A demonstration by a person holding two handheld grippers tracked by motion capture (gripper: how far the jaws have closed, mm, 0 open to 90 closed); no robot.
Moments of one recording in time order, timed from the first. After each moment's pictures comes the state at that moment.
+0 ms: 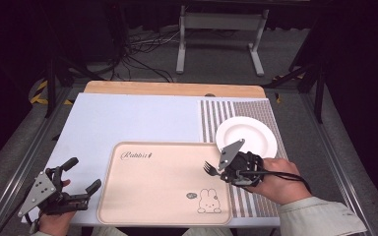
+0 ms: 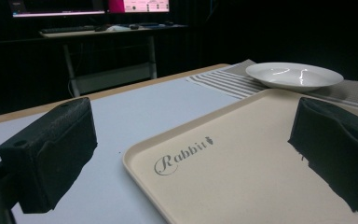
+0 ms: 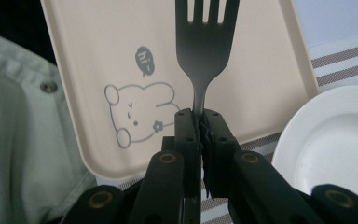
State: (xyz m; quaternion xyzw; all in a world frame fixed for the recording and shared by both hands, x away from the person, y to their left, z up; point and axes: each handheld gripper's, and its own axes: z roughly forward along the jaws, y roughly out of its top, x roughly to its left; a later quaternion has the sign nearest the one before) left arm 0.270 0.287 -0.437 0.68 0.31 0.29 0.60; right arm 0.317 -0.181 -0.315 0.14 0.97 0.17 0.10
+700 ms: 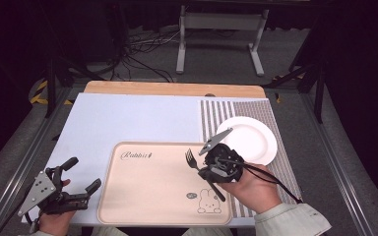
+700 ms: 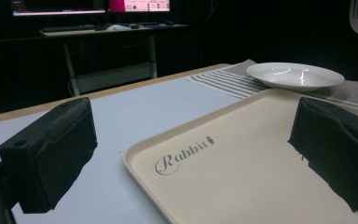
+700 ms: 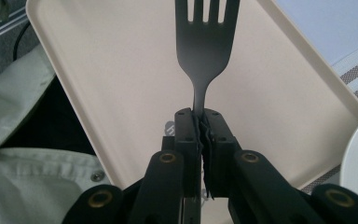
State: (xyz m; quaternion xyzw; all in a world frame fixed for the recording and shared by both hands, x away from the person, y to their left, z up) left arm 0.272 0.288 -0.437 0.68 0.31 0.29 0.60; right arm 0.324 -0.141 -0.315 0.29 0.93 0.24 0.05
